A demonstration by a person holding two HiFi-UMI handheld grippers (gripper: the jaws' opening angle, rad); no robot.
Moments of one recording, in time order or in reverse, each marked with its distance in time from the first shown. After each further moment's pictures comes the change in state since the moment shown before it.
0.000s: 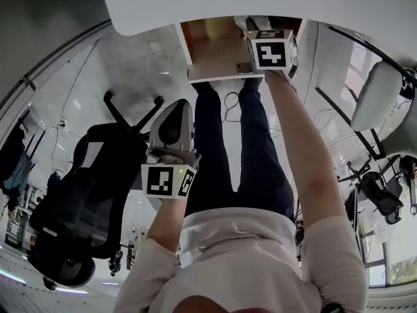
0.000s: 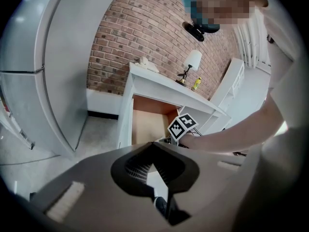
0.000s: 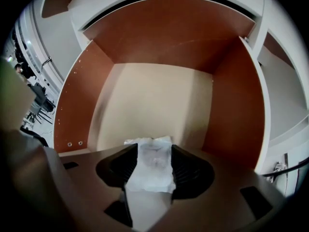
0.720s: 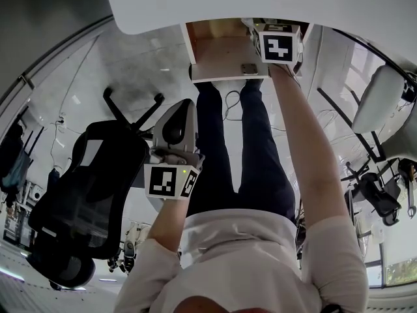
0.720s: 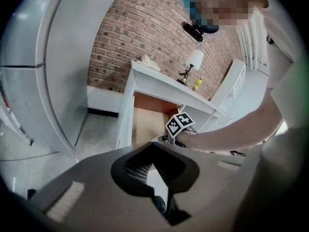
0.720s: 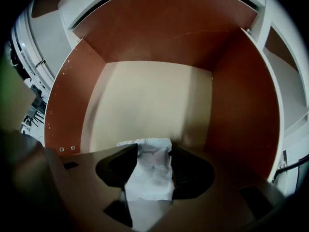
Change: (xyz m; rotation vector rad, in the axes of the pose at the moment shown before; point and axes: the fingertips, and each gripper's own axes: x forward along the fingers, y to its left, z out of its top) left arm 0.005 0.002 -0.007 -0.023 0.012 -0.005; right arm 0.015 -0.012 0.001 0.048 0.011 -0.032
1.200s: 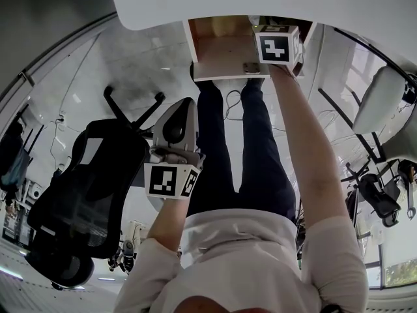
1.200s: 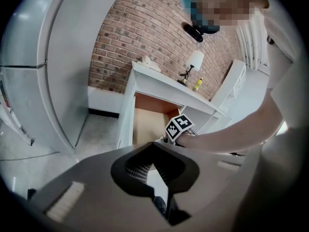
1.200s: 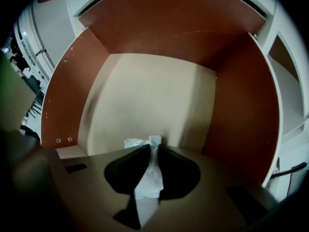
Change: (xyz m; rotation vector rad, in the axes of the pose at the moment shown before) left arm -0.003 0.002 0.000 -0.002 -0.008 0.006; right arm -0.002 0.004 -0.005 -0.115 0.044 -0.038
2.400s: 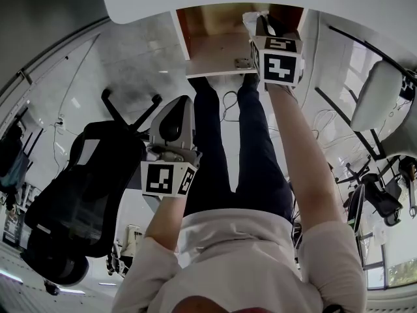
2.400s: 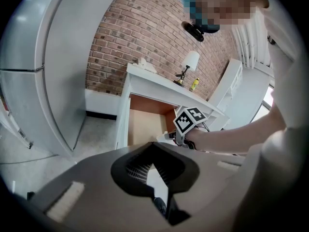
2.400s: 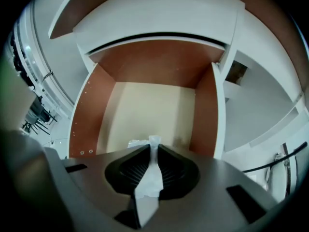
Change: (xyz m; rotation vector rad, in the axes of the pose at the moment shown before) left arm -0.002 -0.015 -0.001 0.026 -0.020 -0.013; right arm -0.063 0.001 0.006 0.143 -0.131 0.019
